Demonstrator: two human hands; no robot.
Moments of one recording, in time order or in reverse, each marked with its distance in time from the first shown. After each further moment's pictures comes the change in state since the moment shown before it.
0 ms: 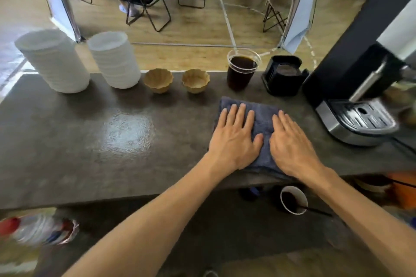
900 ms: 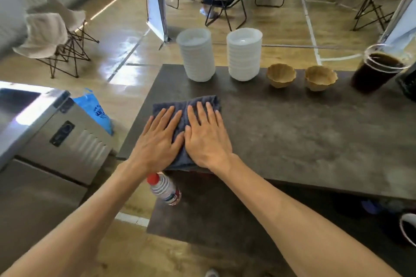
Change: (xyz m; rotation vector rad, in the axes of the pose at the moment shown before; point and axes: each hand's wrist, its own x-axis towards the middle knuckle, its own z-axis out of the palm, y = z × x) left_hand -0.260 -0.324 -0.081 0.136 0.099 -0.484; right_hand -0.013 -0.420 0.065 0.227 0.014 -0.534
